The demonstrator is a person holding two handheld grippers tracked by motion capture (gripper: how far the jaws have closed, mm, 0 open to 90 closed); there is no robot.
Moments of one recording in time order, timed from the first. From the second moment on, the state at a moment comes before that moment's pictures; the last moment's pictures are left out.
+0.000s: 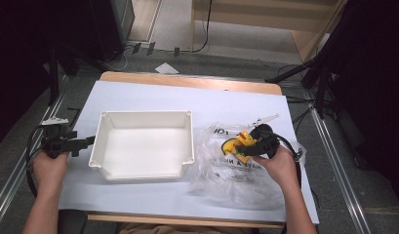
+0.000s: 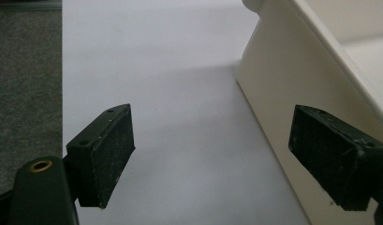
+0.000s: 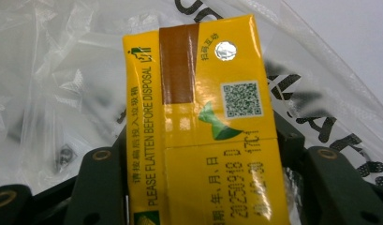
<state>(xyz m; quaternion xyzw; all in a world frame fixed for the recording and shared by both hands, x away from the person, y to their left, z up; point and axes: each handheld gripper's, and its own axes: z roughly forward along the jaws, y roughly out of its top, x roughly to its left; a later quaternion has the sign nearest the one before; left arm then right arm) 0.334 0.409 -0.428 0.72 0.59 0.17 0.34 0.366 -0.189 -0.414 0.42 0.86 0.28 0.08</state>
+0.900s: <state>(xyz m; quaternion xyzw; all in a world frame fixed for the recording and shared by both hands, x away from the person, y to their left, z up) 0.335 0.408 -0.428 0.72 0.59 0.17 0.34 0.364 -0.182 -0.410 0.39 0.88 0.27 0.11</state>
